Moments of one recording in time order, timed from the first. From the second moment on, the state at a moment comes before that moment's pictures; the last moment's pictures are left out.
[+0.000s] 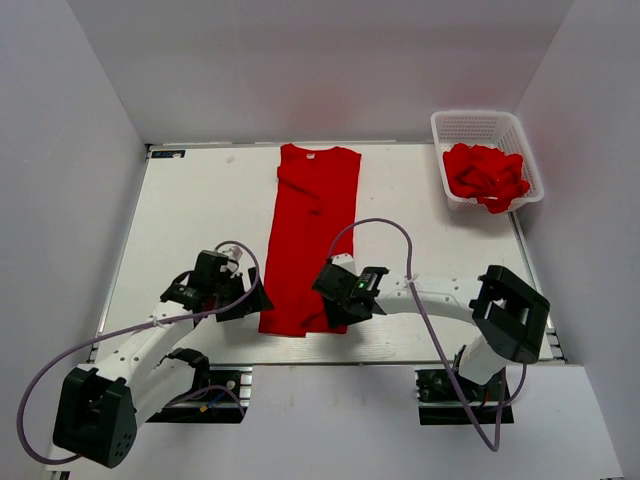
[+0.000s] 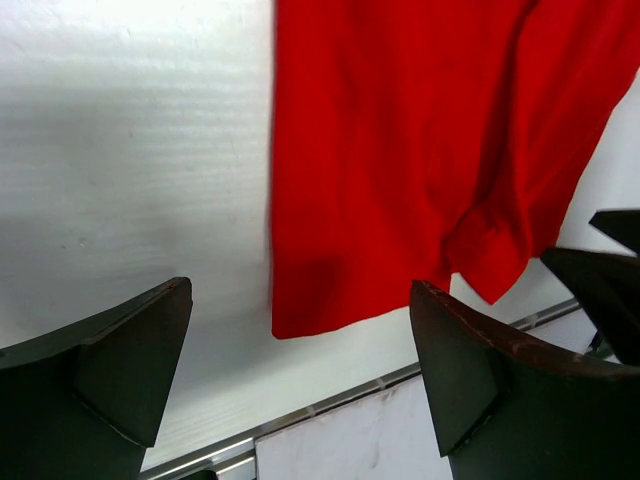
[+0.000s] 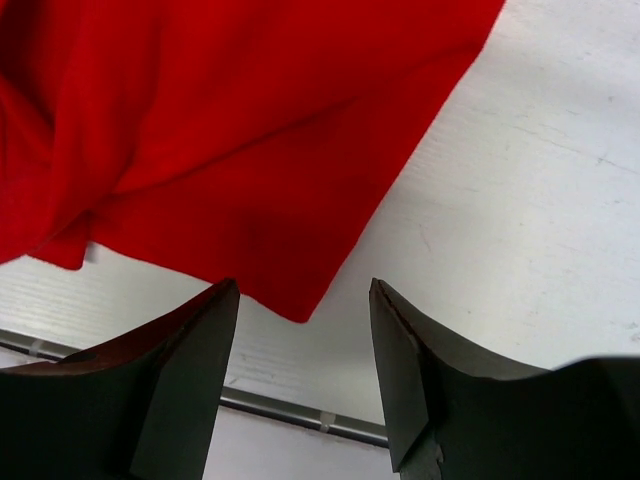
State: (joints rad) left arm -0.33 0.93 0.46 -0.50 0.27 -0.54; right arm 1.15 1.57 0.96 -0.63 0.23 0.78
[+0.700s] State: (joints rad) left arm -0.50 1.02 0.41 -0.43 0.24 -0.62; right arm 1.11 1.63 0.94 -0.55 0.15 0.80
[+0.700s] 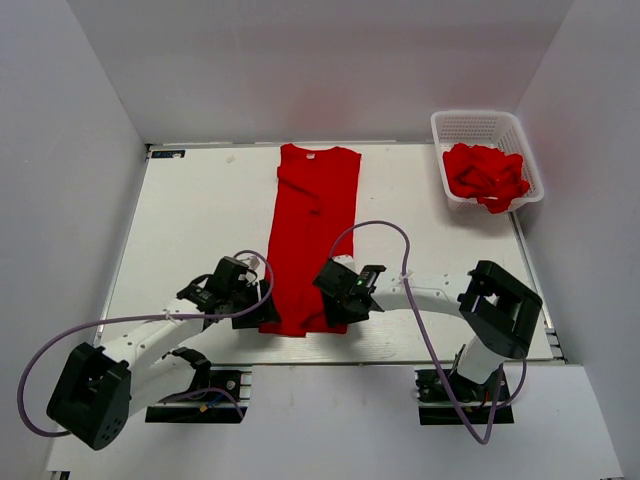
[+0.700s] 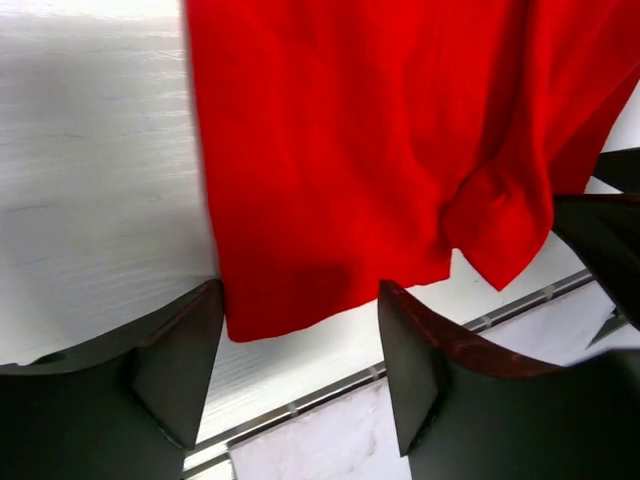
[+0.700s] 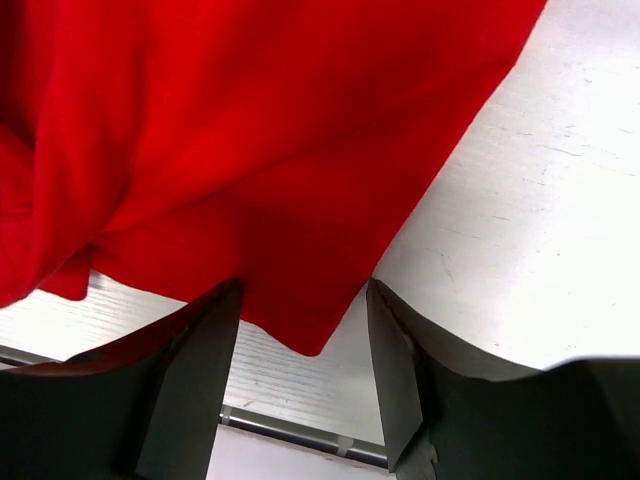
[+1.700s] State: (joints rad) left arm -0.60 0.94 0.47 -0.57 0.16 -0.71; right arm 1.10 1.44 0.78 -0.52 0.09 0.81
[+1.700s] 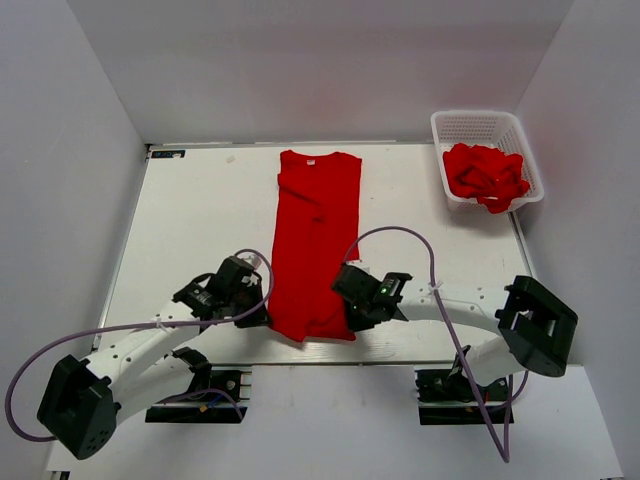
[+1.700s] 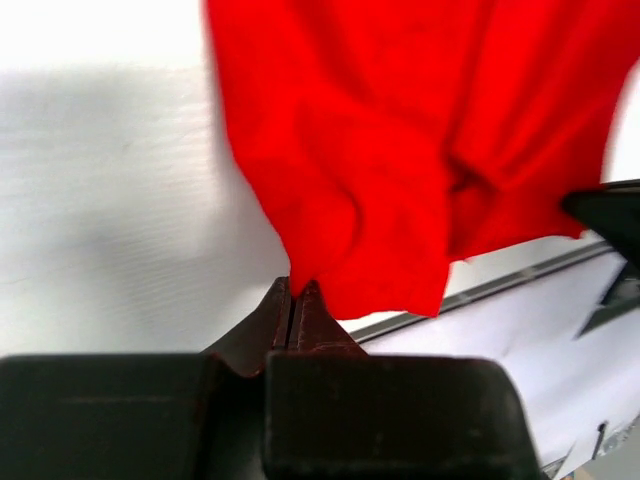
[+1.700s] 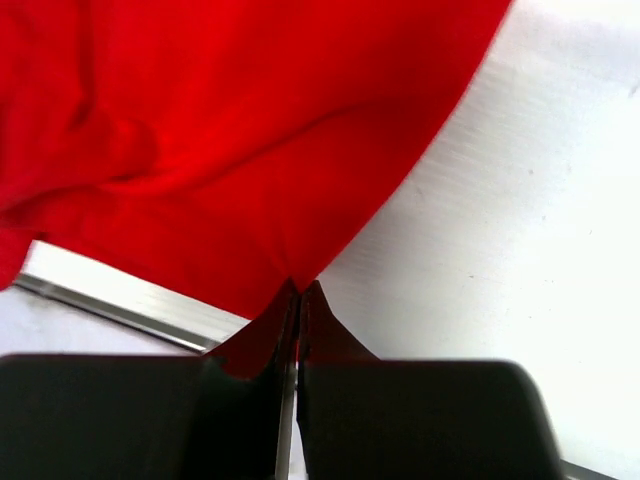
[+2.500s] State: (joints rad) left arm -0.56 1.43 1.12 -0.57 -0.16 -0.68; right arm 0.83 1.64 1.24 -0.64 0.35 0.60
